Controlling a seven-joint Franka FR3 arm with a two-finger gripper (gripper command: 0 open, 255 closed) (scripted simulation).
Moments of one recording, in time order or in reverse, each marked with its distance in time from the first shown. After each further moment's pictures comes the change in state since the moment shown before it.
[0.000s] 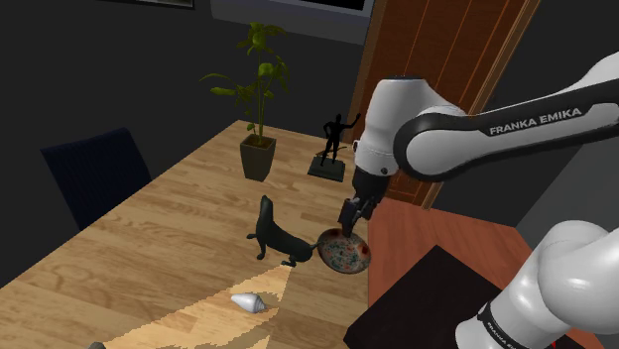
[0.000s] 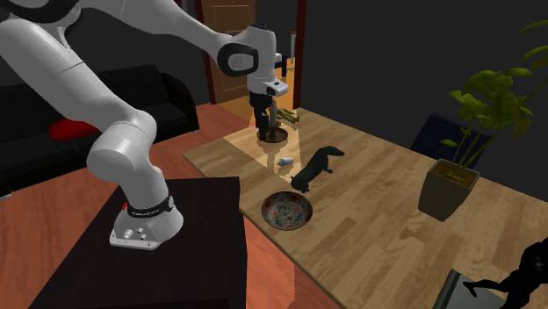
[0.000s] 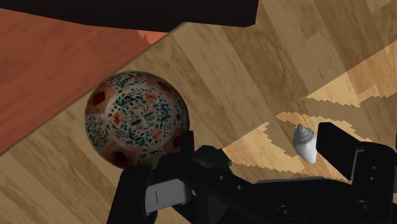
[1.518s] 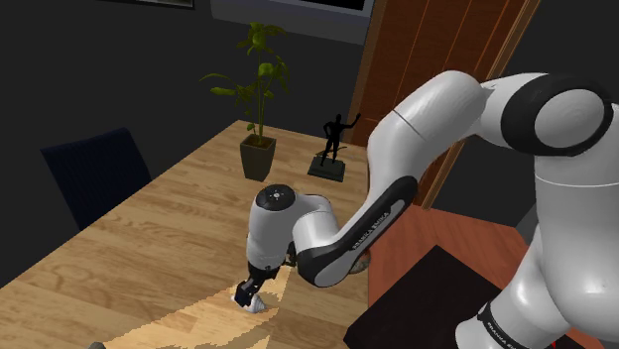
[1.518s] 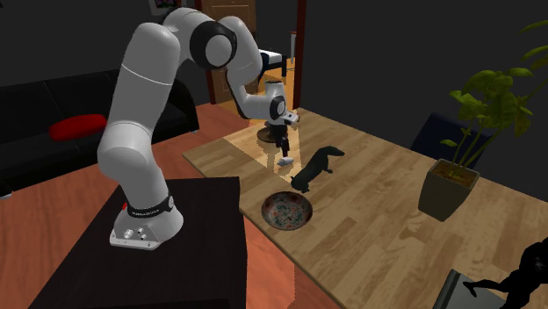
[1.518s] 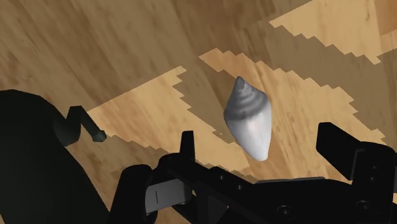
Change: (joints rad) arm 0.244 0.948 0.006 0.468 -0.762 0.481 0.676
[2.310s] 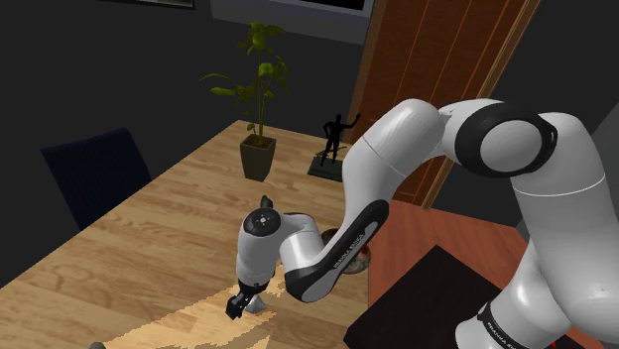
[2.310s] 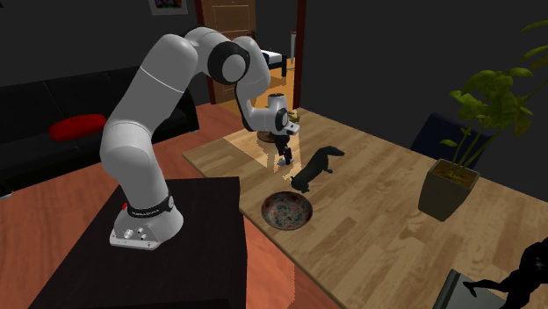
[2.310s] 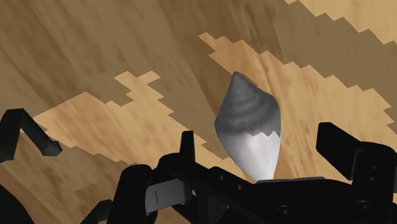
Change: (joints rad) arm 0.084 0.177 -0.085 0.128 -0.092 0.053 0.062
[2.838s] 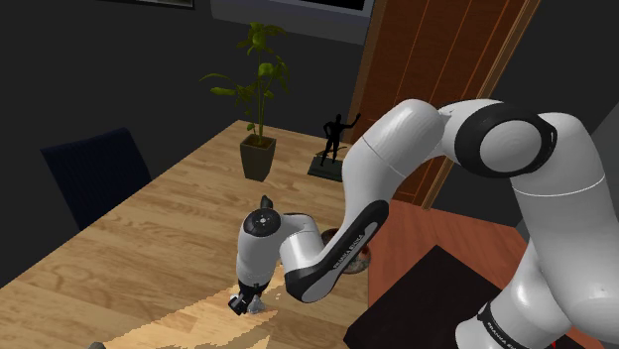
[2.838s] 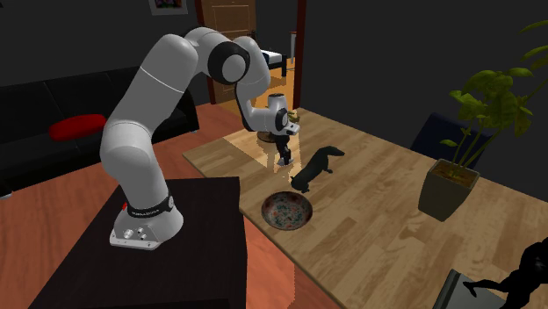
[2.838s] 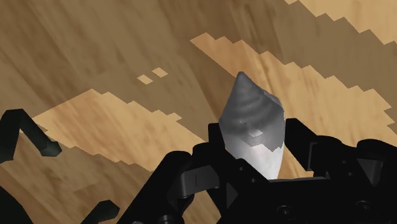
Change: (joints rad) arm 0.001 0.001 -0.001 0.000 -0.001 0.001 0.001
